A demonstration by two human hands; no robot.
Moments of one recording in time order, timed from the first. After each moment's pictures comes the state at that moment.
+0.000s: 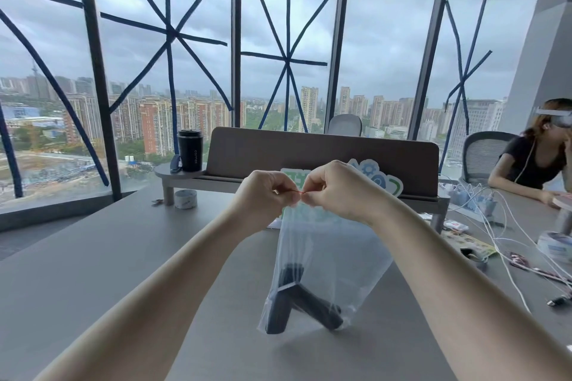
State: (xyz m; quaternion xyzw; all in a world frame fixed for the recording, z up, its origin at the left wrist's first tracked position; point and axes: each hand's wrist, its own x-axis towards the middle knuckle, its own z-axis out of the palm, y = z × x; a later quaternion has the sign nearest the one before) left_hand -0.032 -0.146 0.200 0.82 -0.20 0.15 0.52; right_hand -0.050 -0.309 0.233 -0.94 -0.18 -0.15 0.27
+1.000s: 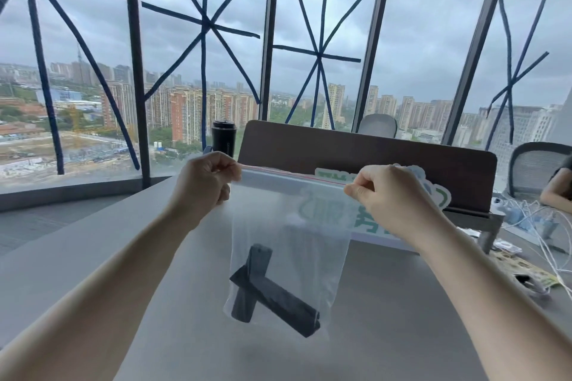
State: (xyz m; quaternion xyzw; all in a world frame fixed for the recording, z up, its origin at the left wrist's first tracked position) left_hand 0.012 -0.013 0.186 0.74 -0.08 0.26 0.61; right_hand -0.028 -0.294 0.221 -0.93 -0.13 -0.27 0.21
